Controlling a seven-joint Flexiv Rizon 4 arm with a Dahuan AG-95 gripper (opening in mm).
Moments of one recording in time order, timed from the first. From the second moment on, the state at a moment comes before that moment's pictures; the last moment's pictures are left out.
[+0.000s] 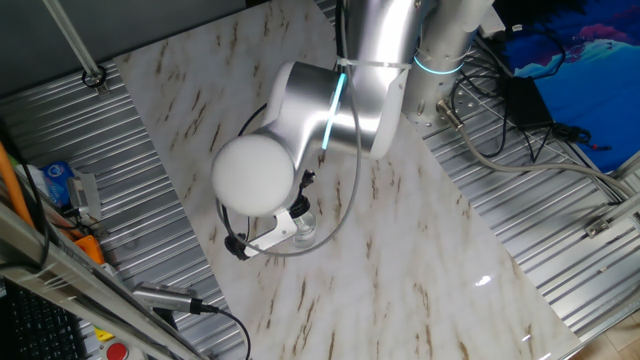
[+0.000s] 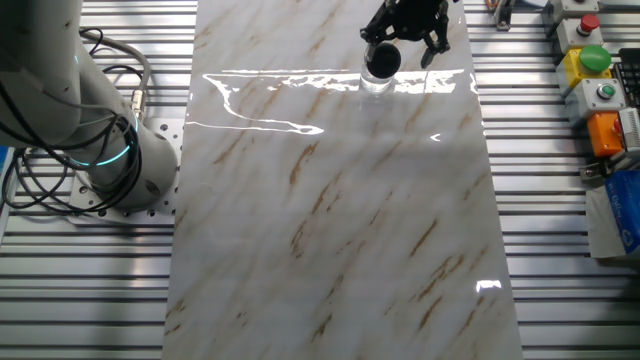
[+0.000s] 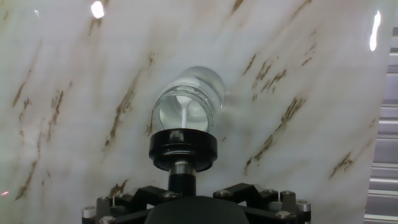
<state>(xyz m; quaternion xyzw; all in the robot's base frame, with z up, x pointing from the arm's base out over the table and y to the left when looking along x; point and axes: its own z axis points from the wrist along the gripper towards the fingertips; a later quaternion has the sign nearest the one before) 0.495 0.153 0.130 0.70 -0.69 0.05 0.19</state>
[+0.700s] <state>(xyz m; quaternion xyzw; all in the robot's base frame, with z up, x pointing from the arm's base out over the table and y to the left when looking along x) 0.494 0.156 0.133 0.68 -0.71 0.04 0.17</state>
